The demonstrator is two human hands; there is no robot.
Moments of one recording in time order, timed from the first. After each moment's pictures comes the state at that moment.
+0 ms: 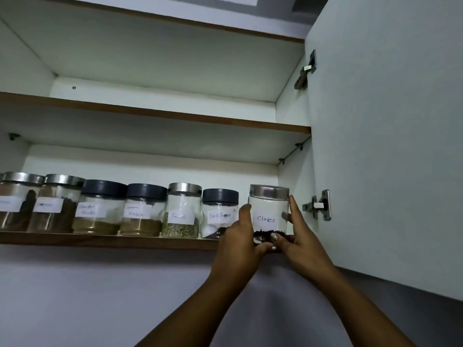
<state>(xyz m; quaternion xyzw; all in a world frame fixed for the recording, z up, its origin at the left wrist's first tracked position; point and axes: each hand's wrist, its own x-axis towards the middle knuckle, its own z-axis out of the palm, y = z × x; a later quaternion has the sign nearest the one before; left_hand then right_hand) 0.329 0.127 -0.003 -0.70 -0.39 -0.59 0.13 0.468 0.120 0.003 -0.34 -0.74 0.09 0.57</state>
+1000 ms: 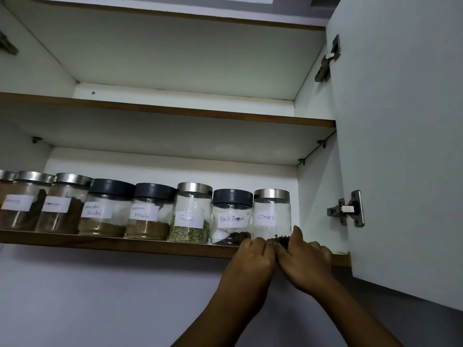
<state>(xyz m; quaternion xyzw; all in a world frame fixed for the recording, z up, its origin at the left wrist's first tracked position) 0.331 0.174 -0.023 -0.71 -0.42 -0.36 0.43 0.449 0.189 0.011 -0.58 -0.71 -0.09 0.39</state>
